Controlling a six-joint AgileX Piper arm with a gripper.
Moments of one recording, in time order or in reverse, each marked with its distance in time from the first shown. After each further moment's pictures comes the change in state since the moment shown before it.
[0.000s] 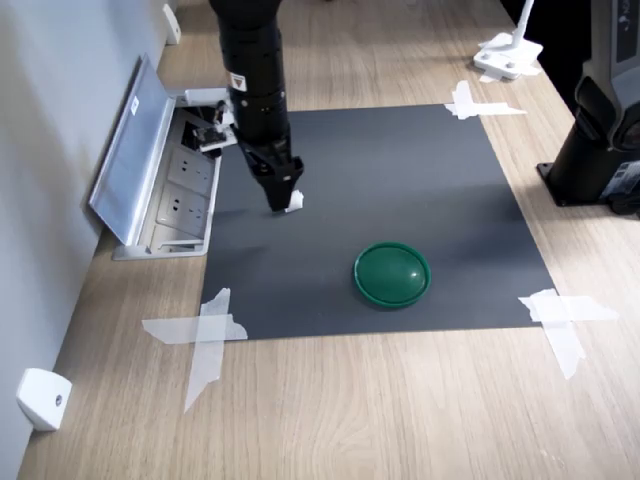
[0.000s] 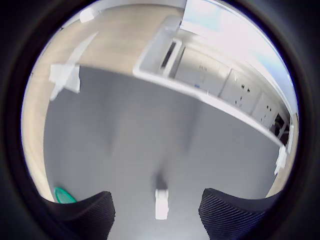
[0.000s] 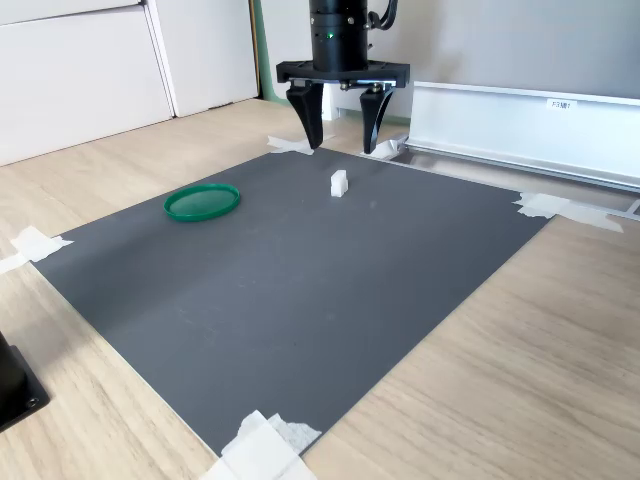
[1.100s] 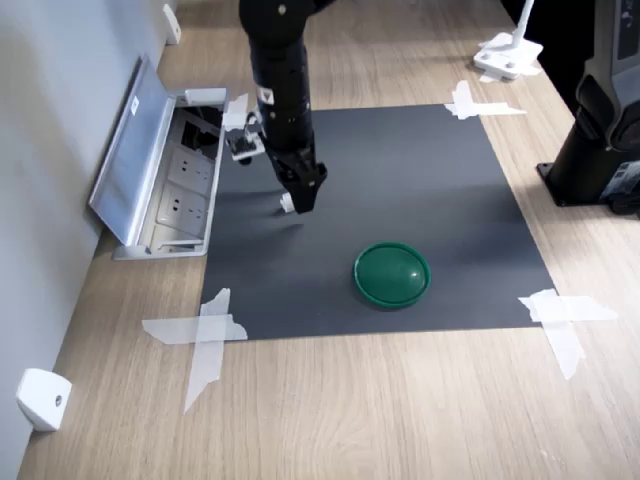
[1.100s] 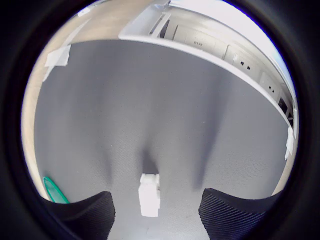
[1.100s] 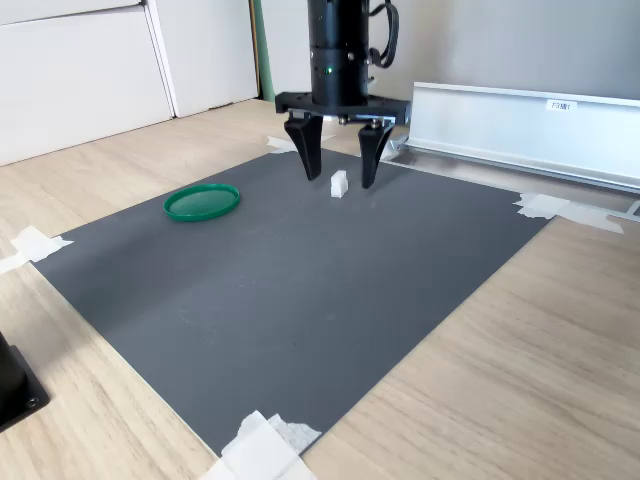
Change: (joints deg) arm -1.9 -0.1 6.9 0.9 -5.7 -1.6
